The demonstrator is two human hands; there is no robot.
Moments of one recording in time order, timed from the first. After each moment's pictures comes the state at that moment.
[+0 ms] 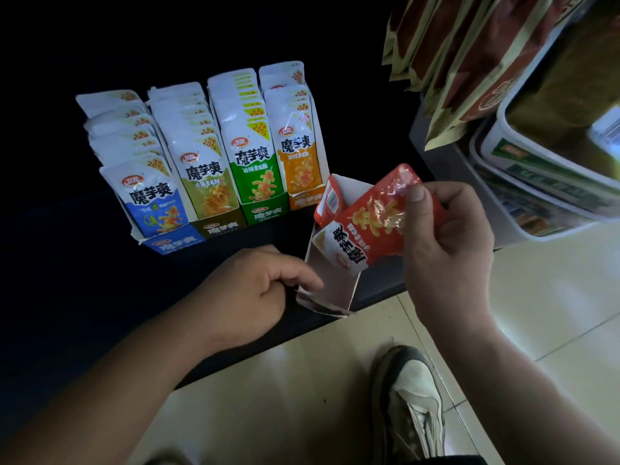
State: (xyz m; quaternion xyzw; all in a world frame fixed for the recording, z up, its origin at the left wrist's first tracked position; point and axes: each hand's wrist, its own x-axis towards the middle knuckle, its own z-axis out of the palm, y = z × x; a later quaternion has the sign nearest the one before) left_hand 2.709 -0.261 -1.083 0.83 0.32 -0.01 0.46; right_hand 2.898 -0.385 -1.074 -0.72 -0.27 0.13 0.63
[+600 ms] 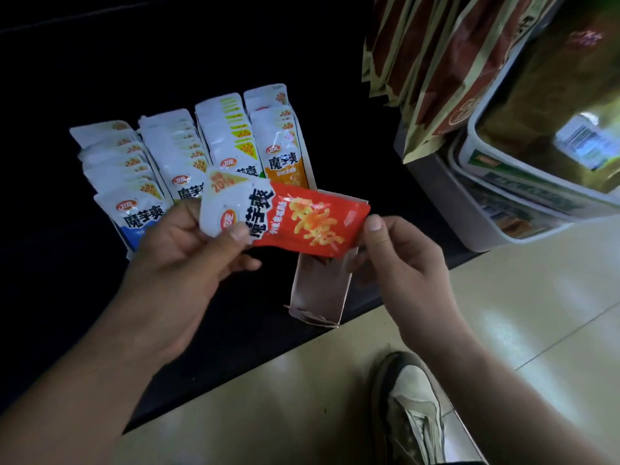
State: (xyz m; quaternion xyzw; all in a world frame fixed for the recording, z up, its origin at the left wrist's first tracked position) left_hand 2.706 -0.248 -1.044 0.54 0.36 0.31 0.70; right_hand 2.890 -0.390 -1.071 -0.68 -0.26 0.31 0.61
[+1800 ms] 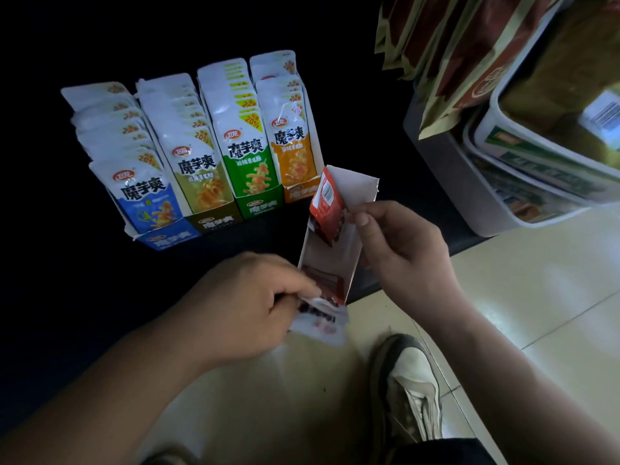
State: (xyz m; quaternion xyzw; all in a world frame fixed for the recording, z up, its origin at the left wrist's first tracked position) left_hand 2.703 -0.273 -1.072 0.88 0.25 0.01 0.40; right_hand 2.901 -0.391 -1.101 -0.74 -0.37 0.24 0.50
